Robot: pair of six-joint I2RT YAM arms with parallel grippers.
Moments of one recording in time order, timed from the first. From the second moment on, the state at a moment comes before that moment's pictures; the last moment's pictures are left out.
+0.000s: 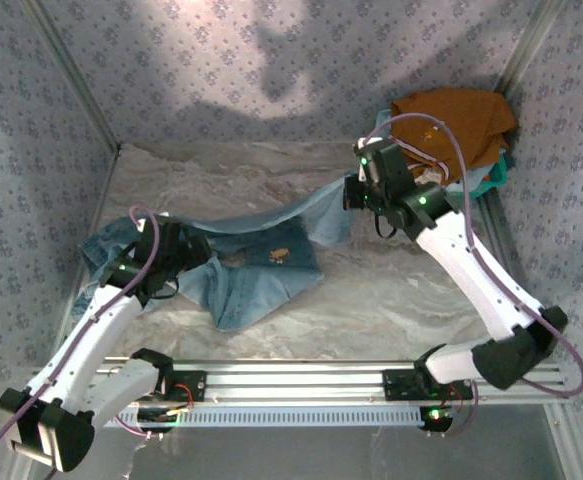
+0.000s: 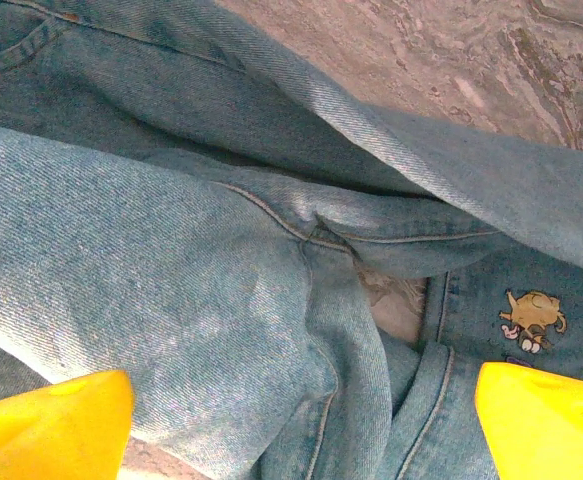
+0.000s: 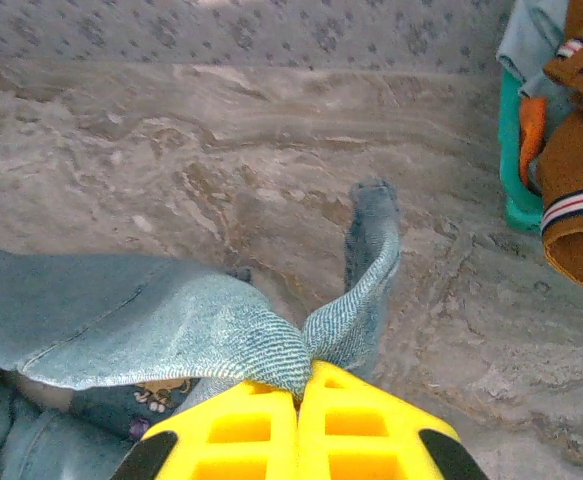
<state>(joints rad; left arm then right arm) -0.36 0.93 0.83 -0.77 -0.20 -0.66 0.53 1.40 1.54 -0.83 0.19 0.31</state>
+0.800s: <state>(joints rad) -0.35 1.05 0.82 -0.69 -0.16 -0.65 0.48 1.83 1.74 -0.90 0.05 0.28</state>
